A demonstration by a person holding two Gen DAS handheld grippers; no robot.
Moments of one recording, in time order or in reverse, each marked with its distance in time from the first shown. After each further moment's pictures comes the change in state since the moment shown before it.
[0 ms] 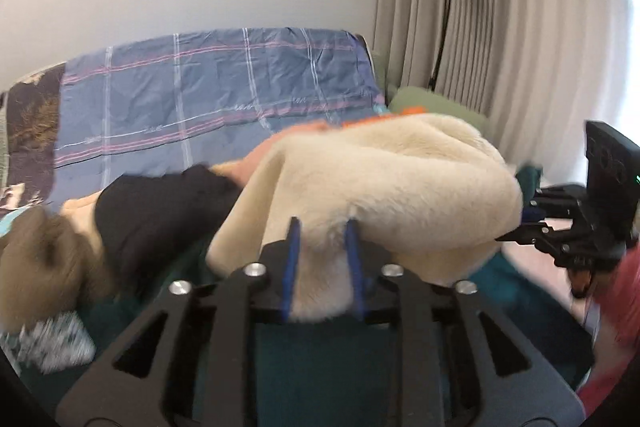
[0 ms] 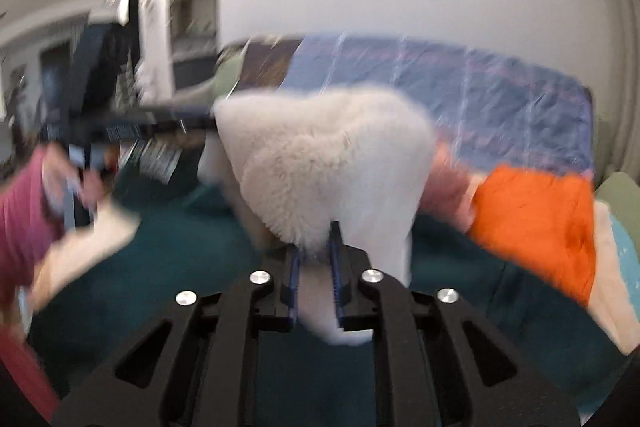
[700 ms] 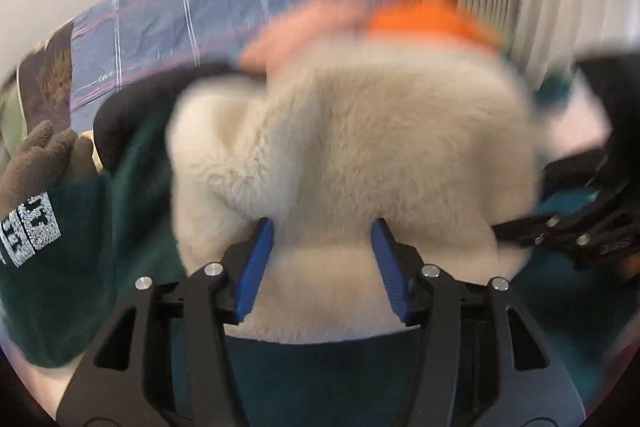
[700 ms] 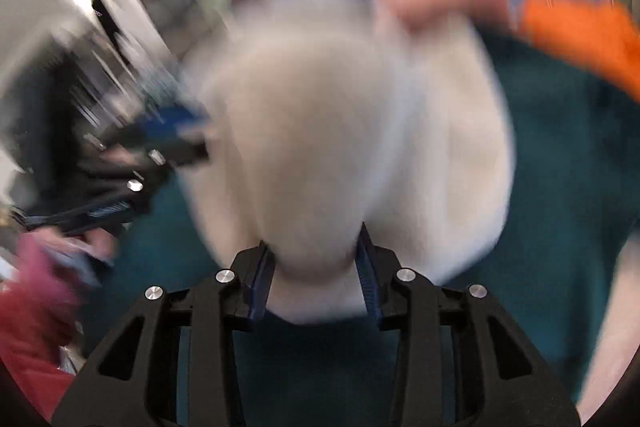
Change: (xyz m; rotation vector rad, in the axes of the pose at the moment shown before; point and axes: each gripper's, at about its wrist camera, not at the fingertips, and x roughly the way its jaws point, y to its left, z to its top) left arm 0.064 -0.046 -0.107 0.078 0.321 0.147; right arm 0.095 0.015 -0.053 0.342 0.399 0.058
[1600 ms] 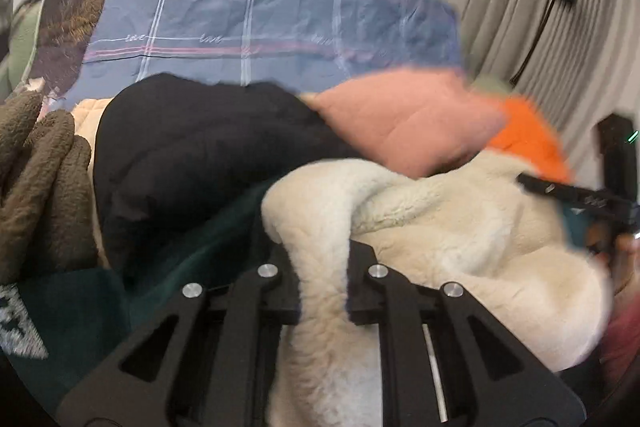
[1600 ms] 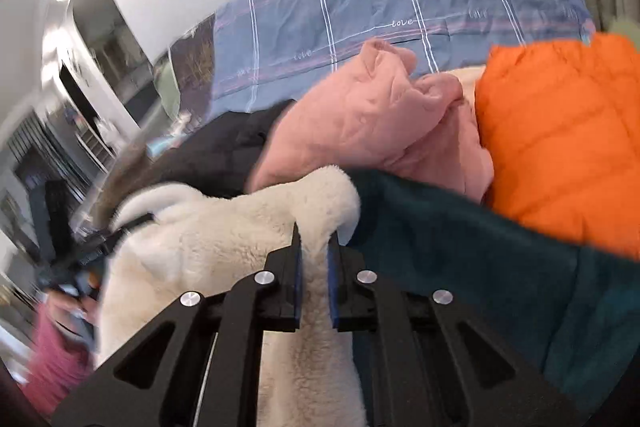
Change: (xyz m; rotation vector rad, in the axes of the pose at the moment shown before) left arm 0.089 0.141 0.097 -0.328 -0.110 -0.026; right arm 0.023 -0.102 0.175 0.026 -0.267 -0.136
